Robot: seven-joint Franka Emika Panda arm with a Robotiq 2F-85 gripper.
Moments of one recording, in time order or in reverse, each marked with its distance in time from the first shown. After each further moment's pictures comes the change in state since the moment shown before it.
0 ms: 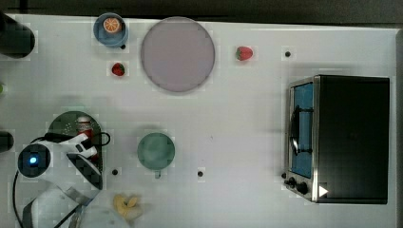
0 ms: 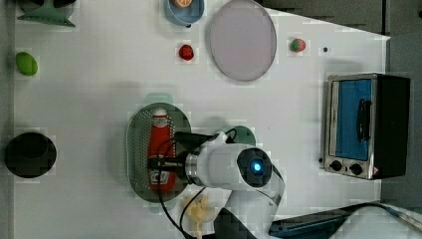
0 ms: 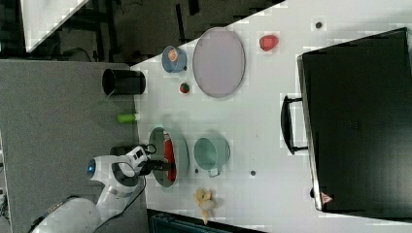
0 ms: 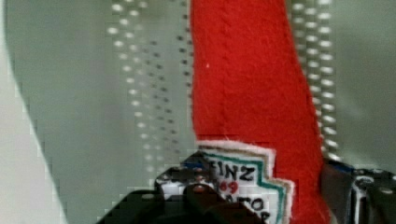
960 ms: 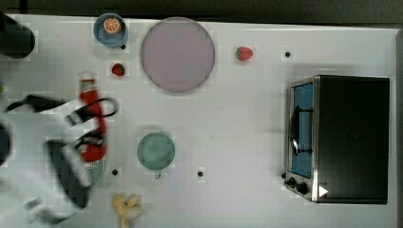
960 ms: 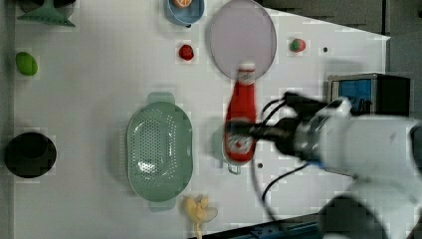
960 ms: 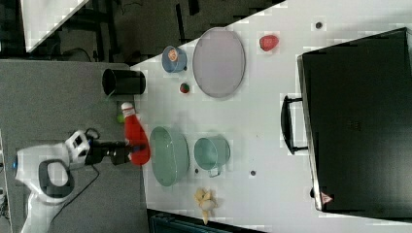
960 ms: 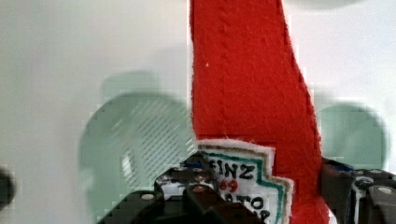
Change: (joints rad) arm -0.099 -0.479 -0.114 0.123 0.236 -0.434 -0.305
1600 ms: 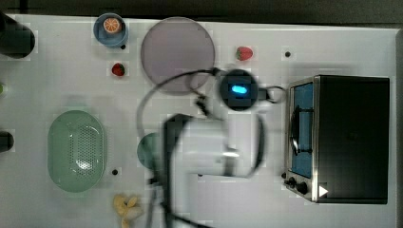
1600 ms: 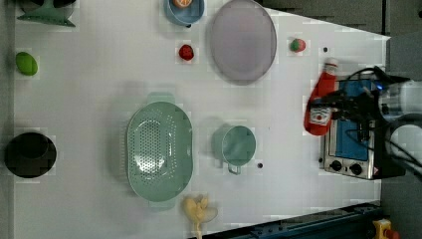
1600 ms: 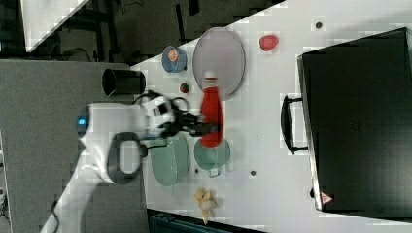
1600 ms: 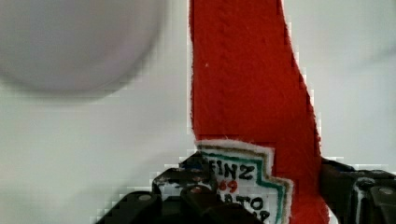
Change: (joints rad) arm -0.164 0.053 -0.449 -0.088 -0.002 0.038 -0.335
